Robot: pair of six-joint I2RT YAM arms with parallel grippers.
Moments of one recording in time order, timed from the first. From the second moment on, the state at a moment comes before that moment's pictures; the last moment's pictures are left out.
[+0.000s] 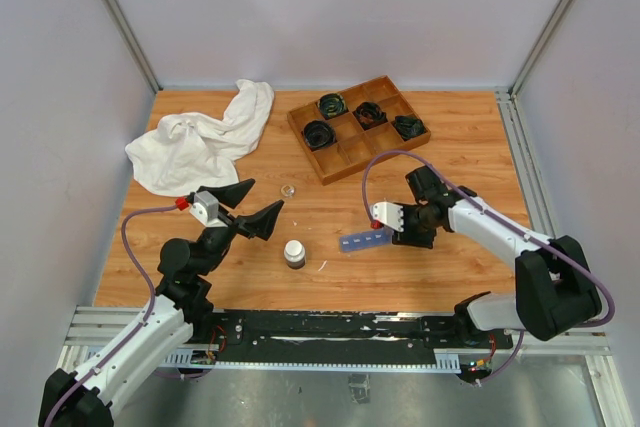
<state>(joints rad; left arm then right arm) -0.49 0.46 0.10 0.71 0.12 -0.25 0.42 1.34 0.75 -0.66 -0.19 -1.11</state>
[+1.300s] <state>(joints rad) -0.49 0.46 0.10 0.71 0.12 -0.25 0.42 1.34 0.75 -0.68 -0.20 -1.11</state>
